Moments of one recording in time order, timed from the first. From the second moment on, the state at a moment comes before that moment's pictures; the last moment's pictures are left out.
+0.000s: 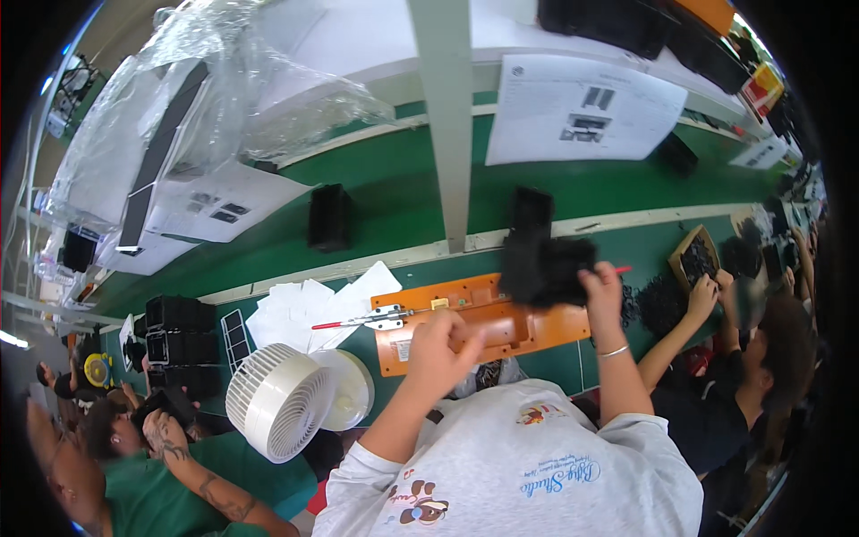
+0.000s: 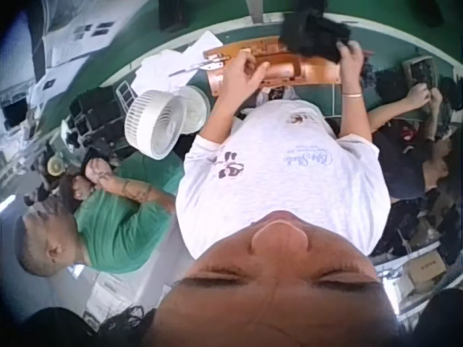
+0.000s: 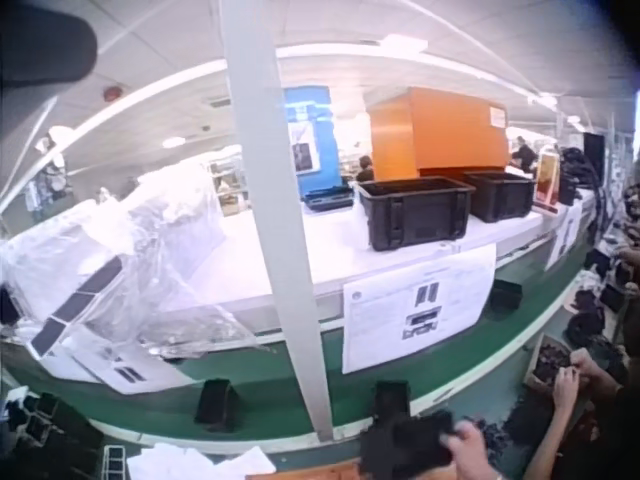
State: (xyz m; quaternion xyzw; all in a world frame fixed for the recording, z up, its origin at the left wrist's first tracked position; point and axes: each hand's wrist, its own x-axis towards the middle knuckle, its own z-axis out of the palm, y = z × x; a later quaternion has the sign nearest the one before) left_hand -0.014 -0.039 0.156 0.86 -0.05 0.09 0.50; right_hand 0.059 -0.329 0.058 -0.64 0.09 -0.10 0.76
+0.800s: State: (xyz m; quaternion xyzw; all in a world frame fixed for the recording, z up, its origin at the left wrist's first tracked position) left_hand 0.178 0.143 -0.030 0.92 0.22 0.03 0.32; right_hand 0.129 -0.406 0.017 -0.73 0.21 0.02 0.65
